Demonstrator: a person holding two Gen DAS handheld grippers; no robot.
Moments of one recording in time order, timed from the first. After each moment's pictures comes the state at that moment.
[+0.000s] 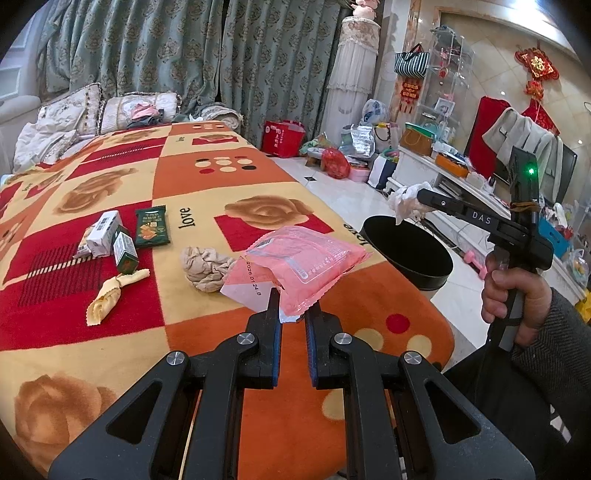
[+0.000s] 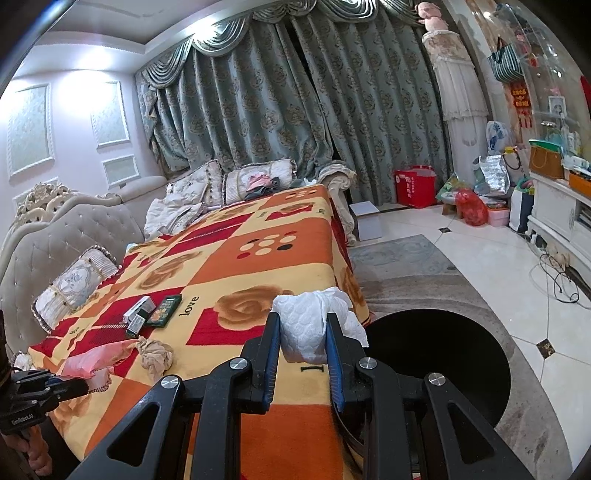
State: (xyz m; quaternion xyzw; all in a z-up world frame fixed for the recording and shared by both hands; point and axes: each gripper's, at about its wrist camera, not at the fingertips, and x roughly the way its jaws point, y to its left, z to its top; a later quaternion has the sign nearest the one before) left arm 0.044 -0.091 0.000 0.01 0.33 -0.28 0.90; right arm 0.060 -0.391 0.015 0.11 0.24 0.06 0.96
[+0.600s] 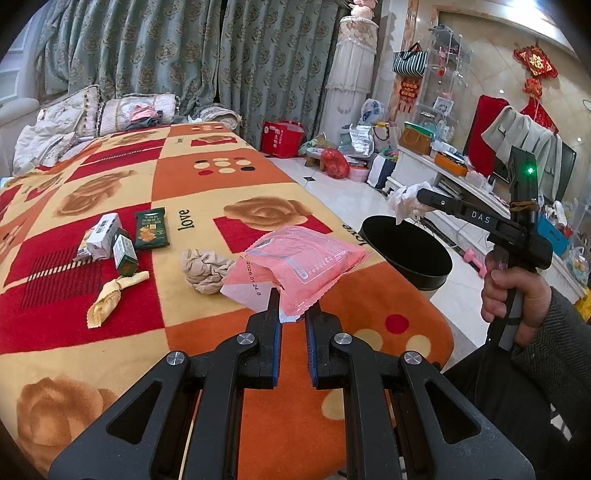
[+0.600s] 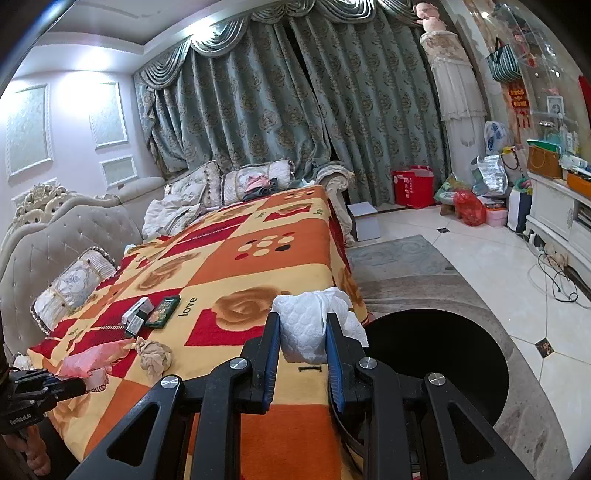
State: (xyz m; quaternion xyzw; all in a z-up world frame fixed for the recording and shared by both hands) left arm 0.045 -0.091 0.000 0.01 0.33 -0.28 0.90; right arm 0.062 -0.393 0.015 0.11 0.24 0.06 0.96
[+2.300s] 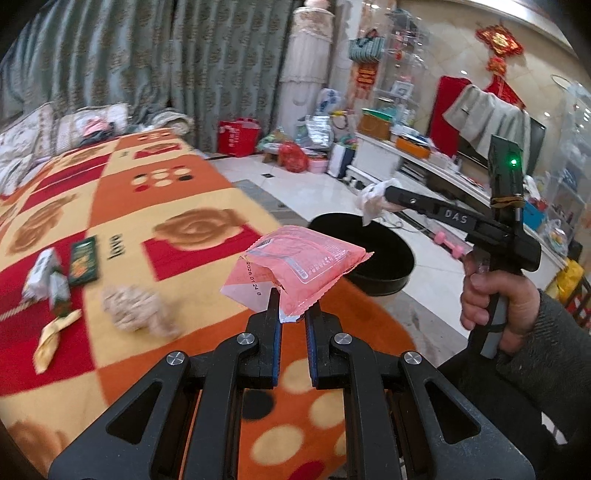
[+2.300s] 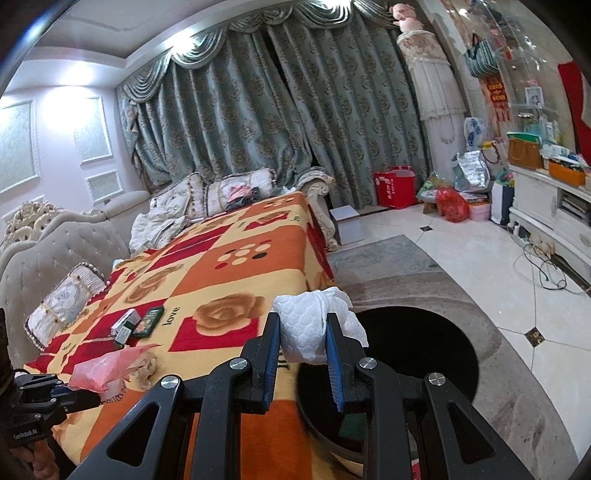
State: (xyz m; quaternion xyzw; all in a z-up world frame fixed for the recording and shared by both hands) left arm 0.057 -0.164 0.007 0.05 0.32 -0.36 0.87; right arm 0.044 -0.427 0.014 0.13 0.23 0.02 0.96
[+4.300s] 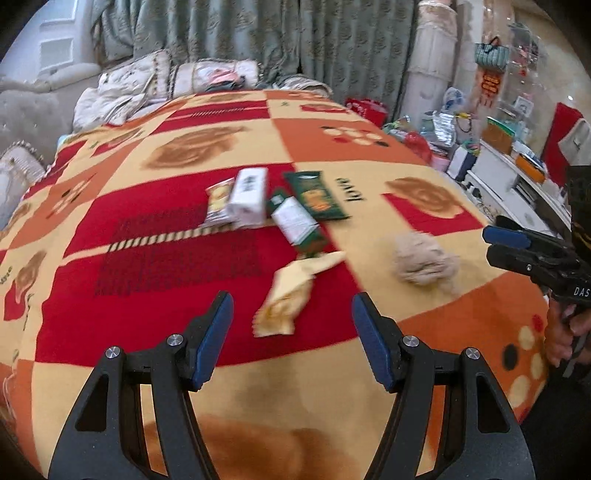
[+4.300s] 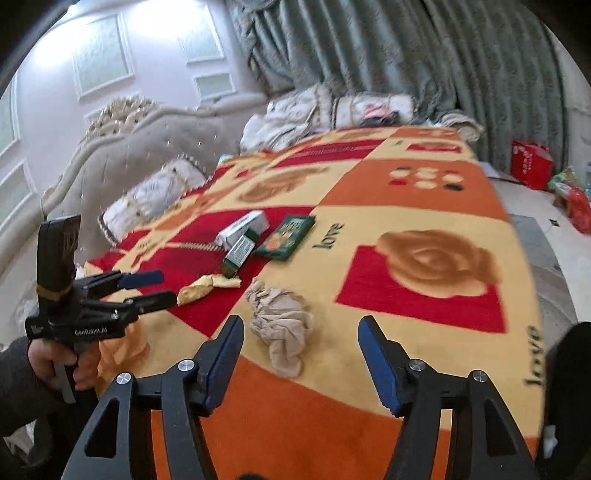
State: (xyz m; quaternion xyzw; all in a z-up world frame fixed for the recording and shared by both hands) left arm 0.141 0.036 -0.050 0.01 0.39 -0.14 0.91; right arm 0.138 -0.226 -0.032 0.04 0.35 0.28 0.89
